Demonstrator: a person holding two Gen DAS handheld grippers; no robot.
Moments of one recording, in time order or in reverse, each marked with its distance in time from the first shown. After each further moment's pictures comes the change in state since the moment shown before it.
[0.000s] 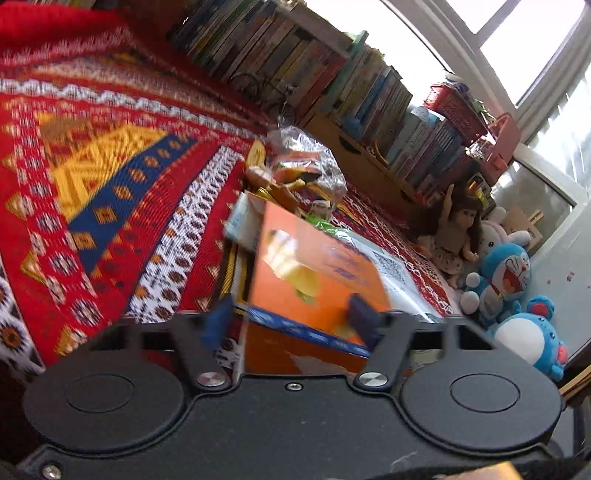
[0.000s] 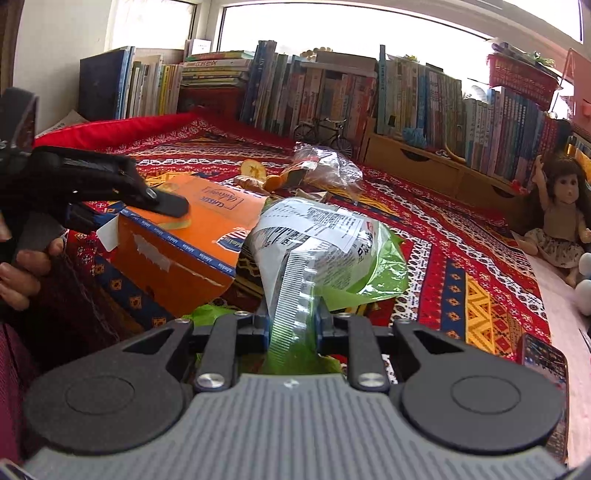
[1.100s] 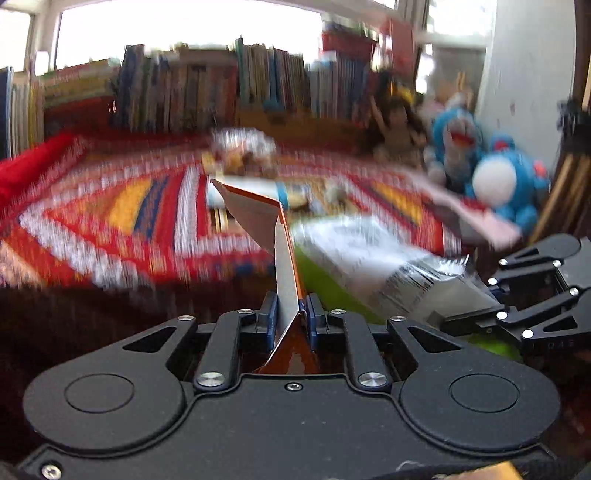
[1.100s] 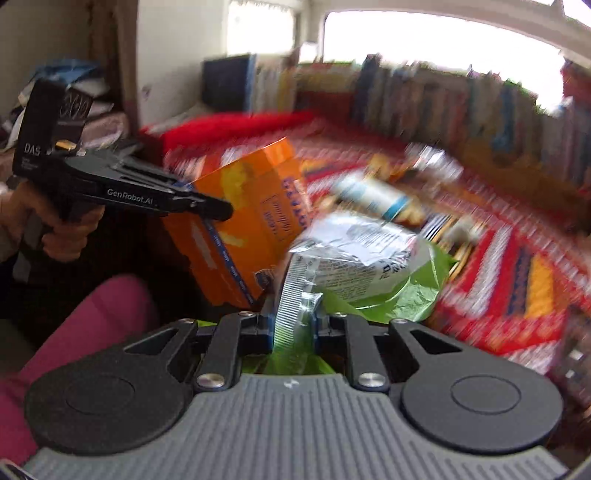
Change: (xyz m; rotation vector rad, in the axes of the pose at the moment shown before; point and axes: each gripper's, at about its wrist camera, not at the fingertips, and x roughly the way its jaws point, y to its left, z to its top) left arm -0.172 -0.059 -0.115 0.561 0.065 0.093; right arm -0.113 0.050 -0.043 -0.076 0.048 0.340
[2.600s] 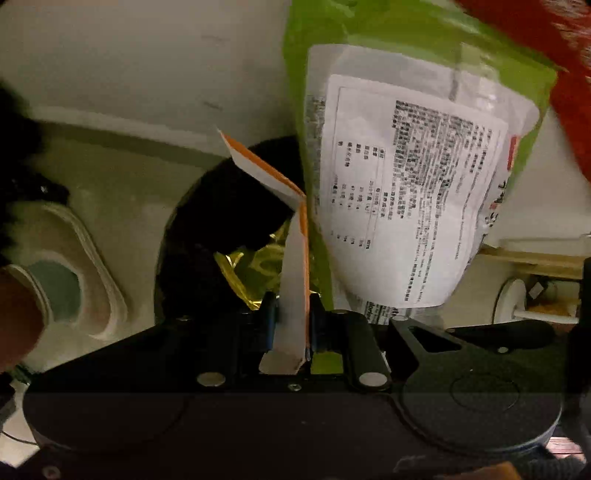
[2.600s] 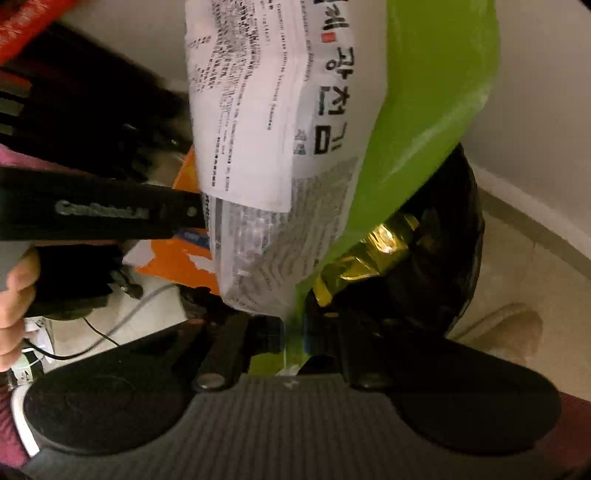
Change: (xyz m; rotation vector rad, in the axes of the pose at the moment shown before) left arm 0.286 0.092 -0.265 -0.563 0.843 0.136; right arm 0.334 0.006 -0.240 0.516 0.838 0.175
